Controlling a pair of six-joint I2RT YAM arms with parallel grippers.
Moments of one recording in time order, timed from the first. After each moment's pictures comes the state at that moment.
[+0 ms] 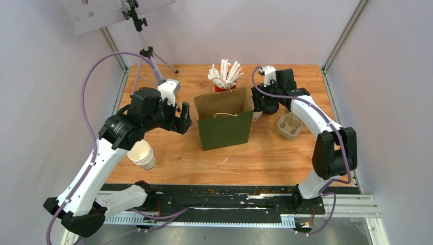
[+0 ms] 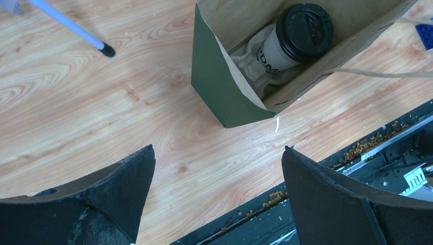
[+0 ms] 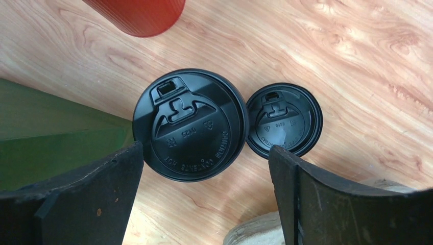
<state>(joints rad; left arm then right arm) -0.58 1.02 1.35 -0.94 0.01 -0.19 0.22 1.65 1.30 -0.40 -0.23 -0.19</state>
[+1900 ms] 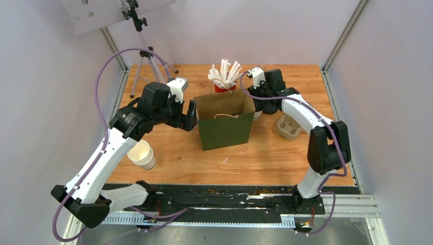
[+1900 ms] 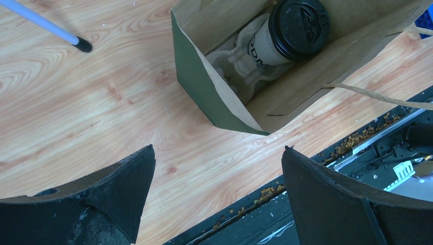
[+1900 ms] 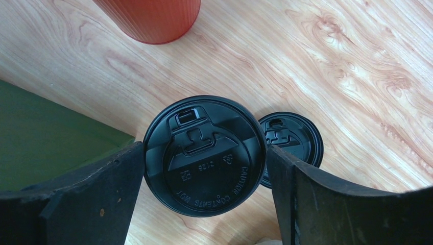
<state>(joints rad) -0.58 1.12 1.38 -0.94 0.06 -0.21 0.30 1.72 1.33 -0.35 -0.18 -0.30</state>
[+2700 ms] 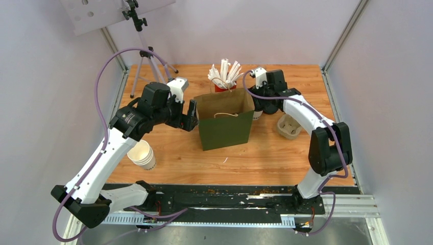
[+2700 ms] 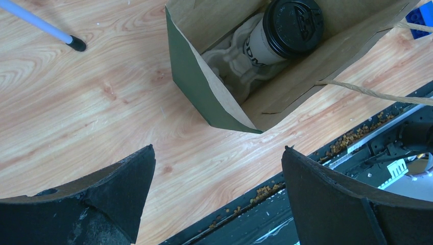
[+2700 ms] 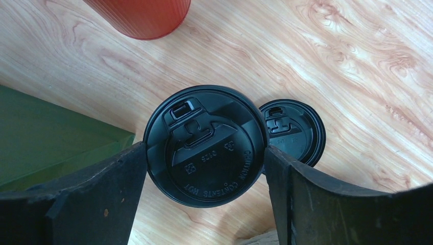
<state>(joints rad) -0.58 1.12 1.38 -0.94 0.08 -0.22 0.29 1.70 1.32 -0.36 -0.15 -0.26</state>
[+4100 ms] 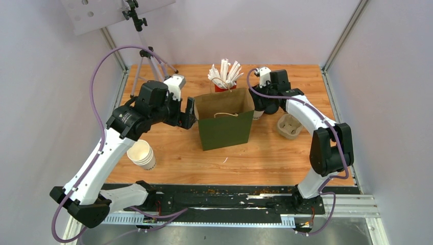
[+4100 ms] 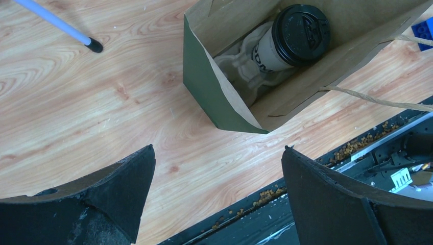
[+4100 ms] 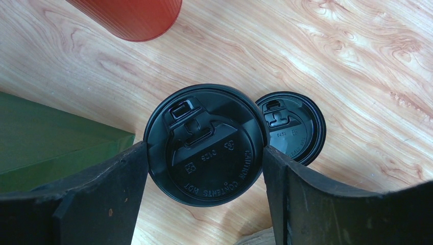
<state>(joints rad) -0.58 1.12 1.43 -0.97 0.03 -0.23 0.26 1.69 1.30 -0.35 -0.18 -0.19</state>
